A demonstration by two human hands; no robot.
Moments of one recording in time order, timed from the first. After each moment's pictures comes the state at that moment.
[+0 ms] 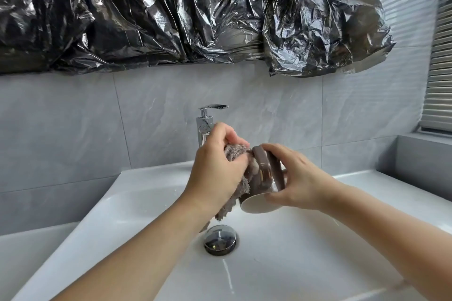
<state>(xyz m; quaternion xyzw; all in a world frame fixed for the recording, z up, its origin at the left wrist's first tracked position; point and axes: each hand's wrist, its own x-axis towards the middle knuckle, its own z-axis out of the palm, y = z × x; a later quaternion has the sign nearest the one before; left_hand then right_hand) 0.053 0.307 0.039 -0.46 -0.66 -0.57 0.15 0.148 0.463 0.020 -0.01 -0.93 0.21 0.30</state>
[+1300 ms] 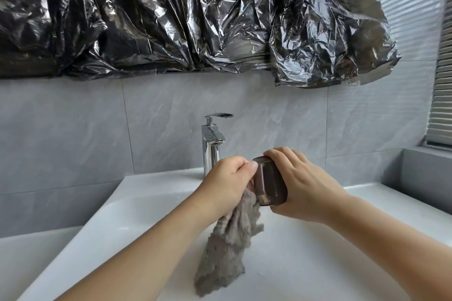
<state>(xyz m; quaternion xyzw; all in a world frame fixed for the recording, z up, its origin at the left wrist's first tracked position) 0.047 0.309 0.038 -0.46 -0.75 -0.48 0.01 0.136 0.480 0.011 -0.01 -0.94 -0.03 0.35</state>
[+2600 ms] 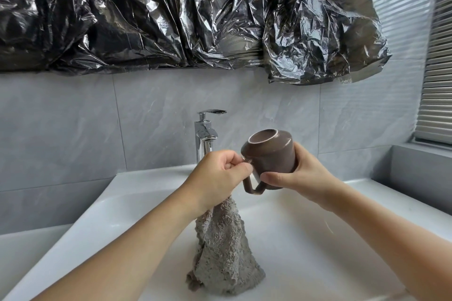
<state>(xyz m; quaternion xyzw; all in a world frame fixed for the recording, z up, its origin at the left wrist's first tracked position) 0.043 0.306 0.040 -0.46 -0.71 -0.54 -0.04 0.138 0.493 0.016 0.00 -0.79 0.54 0.30</state>
